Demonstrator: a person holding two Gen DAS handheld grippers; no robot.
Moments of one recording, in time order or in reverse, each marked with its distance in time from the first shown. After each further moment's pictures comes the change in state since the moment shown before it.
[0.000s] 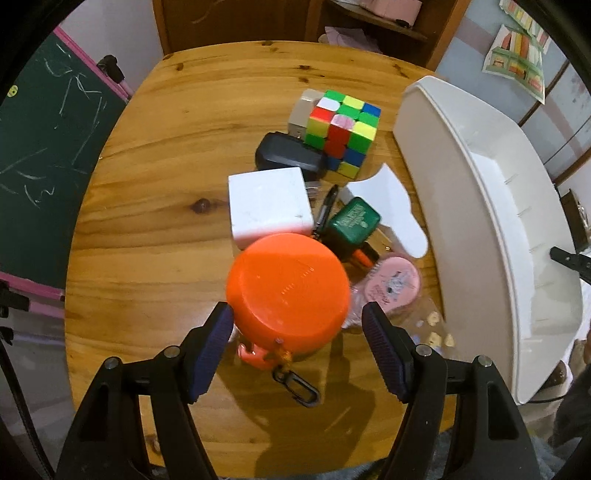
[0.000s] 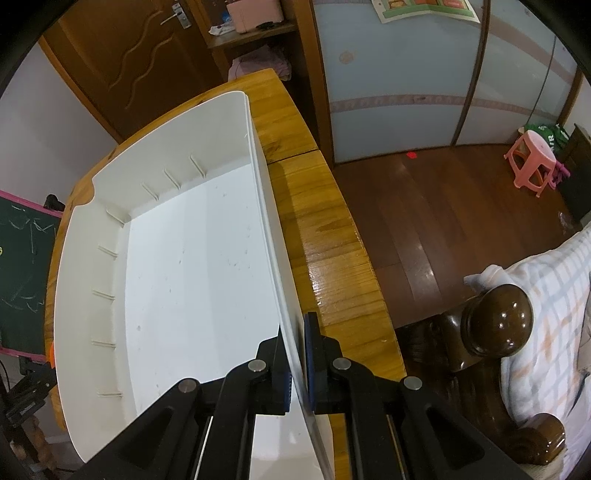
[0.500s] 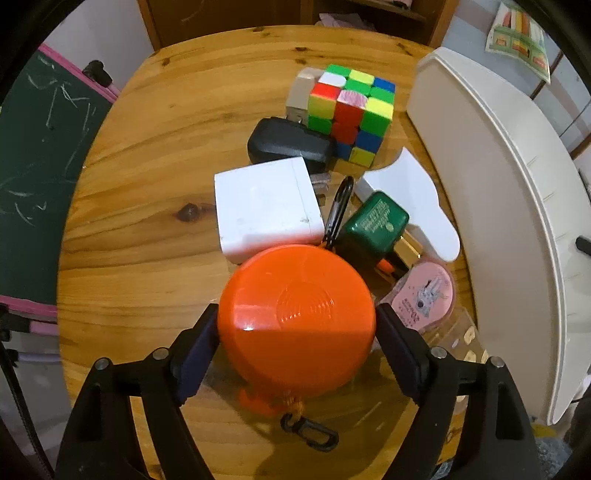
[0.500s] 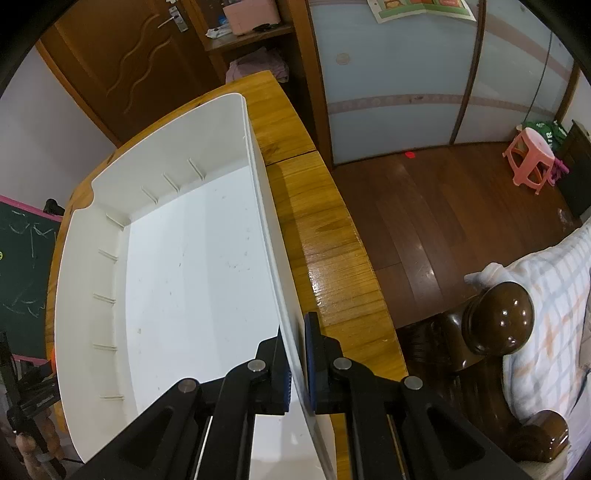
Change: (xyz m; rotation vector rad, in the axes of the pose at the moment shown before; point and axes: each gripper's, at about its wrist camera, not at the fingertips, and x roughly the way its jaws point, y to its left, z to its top) left arm 0.034 0.003 0.013 0.044 0.038 0.027; right arm 0.000 -0.002 0.000 0.015 -0.006 0.003
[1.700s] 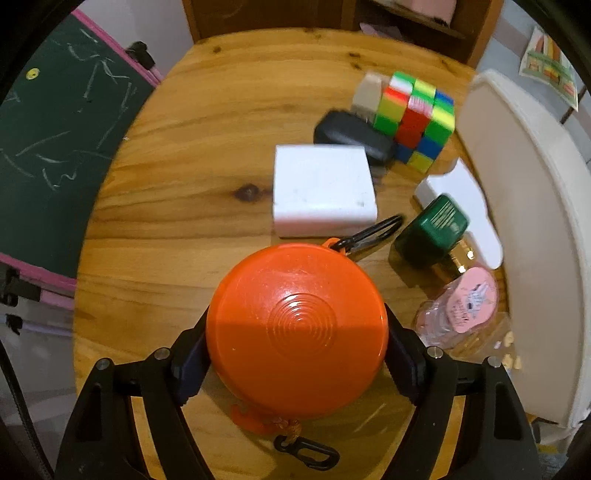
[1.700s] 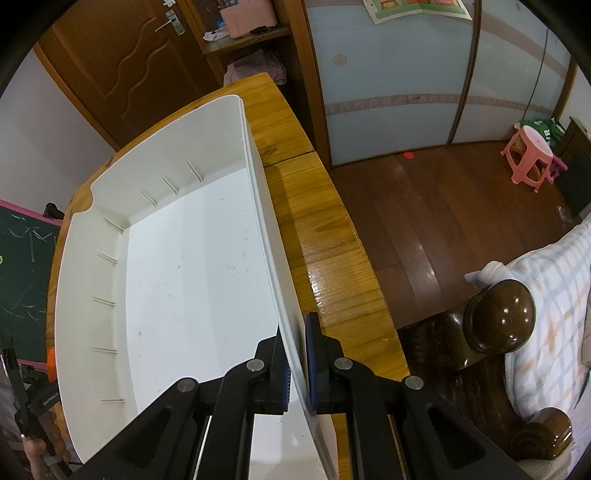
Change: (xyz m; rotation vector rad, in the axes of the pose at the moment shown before) left arm -0.006 0.029 -0.013 -0.105 -0.046 0.097; right arm 0.001 0.000 -0.002 0.013 -0.010 0.002
